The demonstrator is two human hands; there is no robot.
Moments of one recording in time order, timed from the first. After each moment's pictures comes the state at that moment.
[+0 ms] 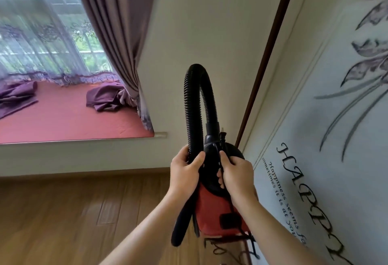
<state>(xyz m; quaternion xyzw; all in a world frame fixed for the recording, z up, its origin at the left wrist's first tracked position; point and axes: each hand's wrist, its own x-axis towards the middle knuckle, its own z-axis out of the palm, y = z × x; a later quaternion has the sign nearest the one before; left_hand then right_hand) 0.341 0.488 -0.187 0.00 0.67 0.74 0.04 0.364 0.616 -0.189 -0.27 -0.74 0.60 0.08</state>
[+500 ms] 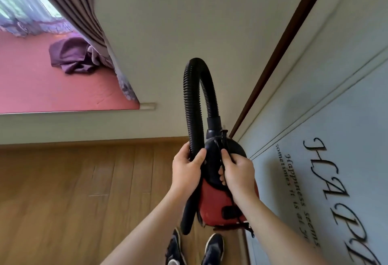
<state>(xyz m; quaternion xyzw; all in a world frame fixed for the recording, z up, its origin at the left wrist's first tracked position) 0.241 0.533 -0.328 -0.09 0.70 0.70 0.11 0.267 0.663 -0.333 -0.33 -0.76 0.56 0.01</state>
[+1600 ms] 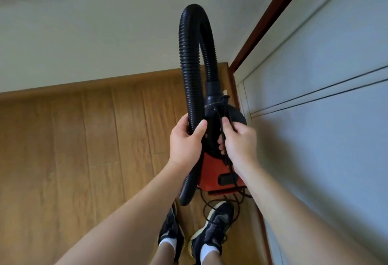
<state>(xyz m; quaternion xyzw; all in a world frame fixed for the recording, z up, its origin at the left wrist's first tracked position) 0.169 0.584 -0.732 -0.15 0.71 0.64 0.25 0.200 0.706 -0.732 -0.44 -0.72 0.54 -0.05</state>
